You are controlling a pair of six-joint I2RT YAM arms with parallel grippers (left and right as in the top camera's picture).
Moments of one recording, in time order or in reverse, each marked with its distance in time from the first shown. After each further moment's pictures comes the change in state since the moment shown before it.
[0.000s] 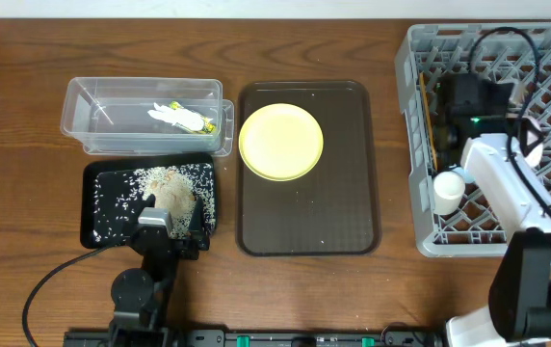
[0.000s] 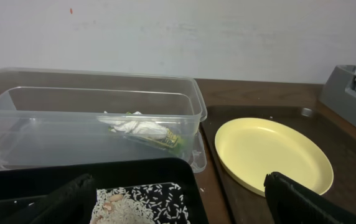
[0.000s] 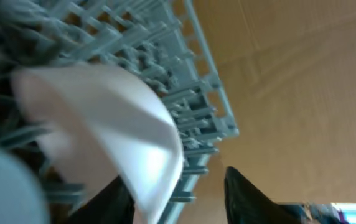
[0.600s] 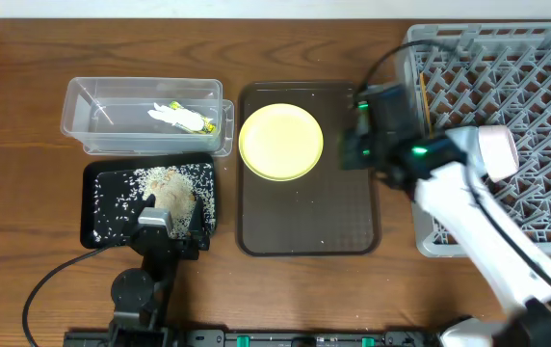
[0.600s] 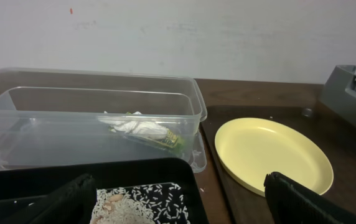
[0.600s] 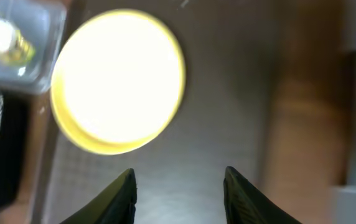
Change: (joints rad) left arm 0.000 0.000 0.000 0.000 0.000 0.000; right arm 0.394 -0.134 0.029 -0.006 -1.163 0.299
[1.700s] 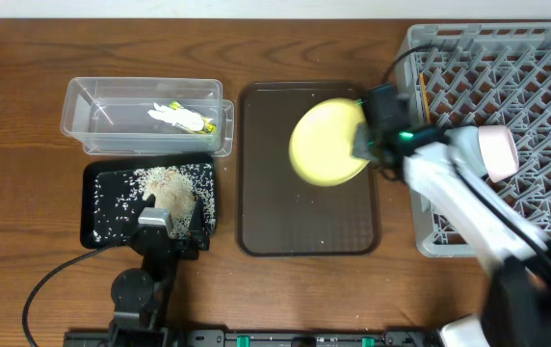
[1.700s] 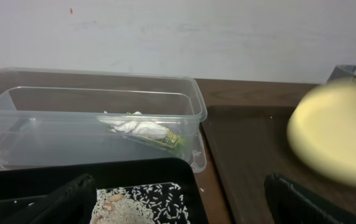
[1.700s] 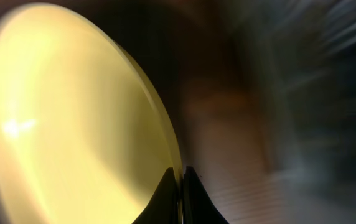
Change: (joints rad) left arm 0.000 0.000 0.000 0.000 0.000 0.000; right arm -0.096 0.042 -0.018 0.021 0.309 0.159
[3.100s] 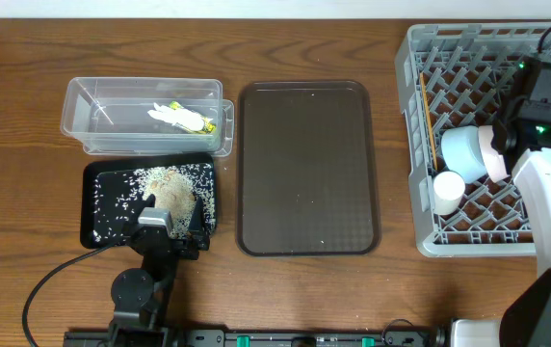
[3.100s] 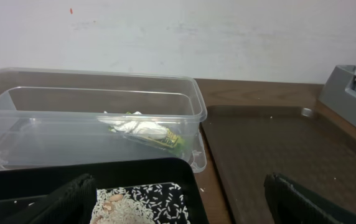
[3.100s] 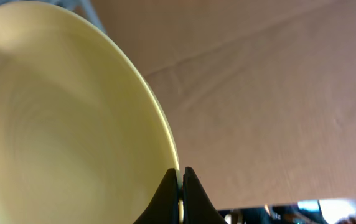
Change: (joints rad) left arm 0.000 0.000 0.000 0.000 0.000 0.000; right arm -0.523 -0.029 0.006 0.288 0.914 -0.963
